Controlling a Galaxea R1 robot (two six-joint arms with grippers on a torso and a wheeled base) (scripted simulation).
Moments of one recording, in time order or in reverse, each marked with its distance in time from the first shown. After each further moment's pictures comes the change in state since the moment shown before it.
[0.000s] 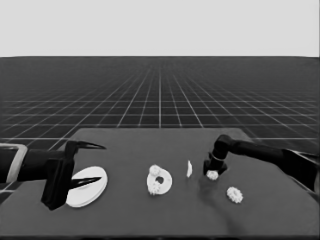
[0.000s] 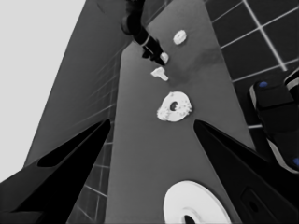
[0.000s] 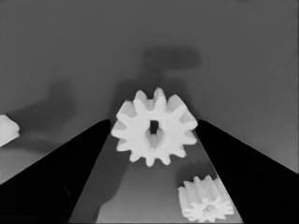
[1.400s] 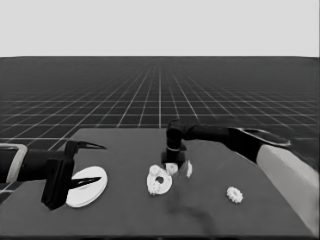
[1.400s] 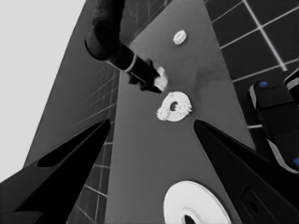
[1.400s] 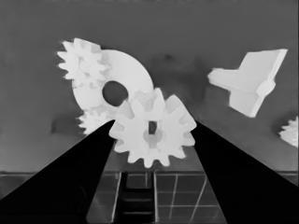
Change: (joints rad) left arm 0.000 0.000 0.000 0.000 0.000 0.000; right arm 0.173 0.409 0.144 0.081 -0.203 0.525
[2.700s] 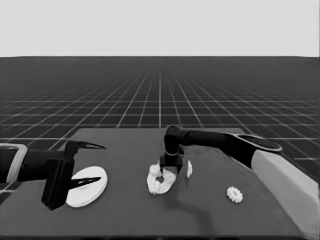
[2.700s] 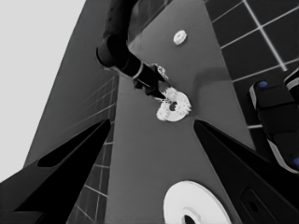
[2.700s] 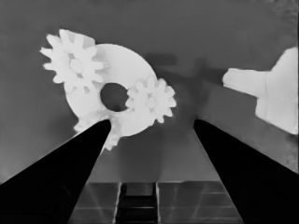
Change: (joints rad) left arm 0.000 0.000 0.000 0.000 0.000 0.000; right arm -0.058 0.033 -0.050 -0.055 0.013 -0.011
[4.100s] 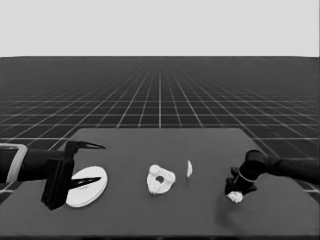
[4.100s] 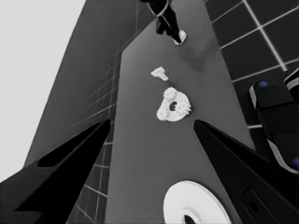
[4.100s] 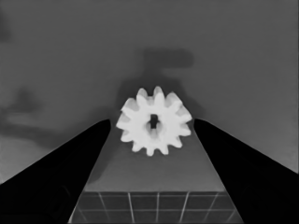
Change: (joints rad) left arm 0.000 0.000 0.000 0.000 0.000 0.000; right arm -0.181 -0.810 0.382 -0.107 0.203 -0.395
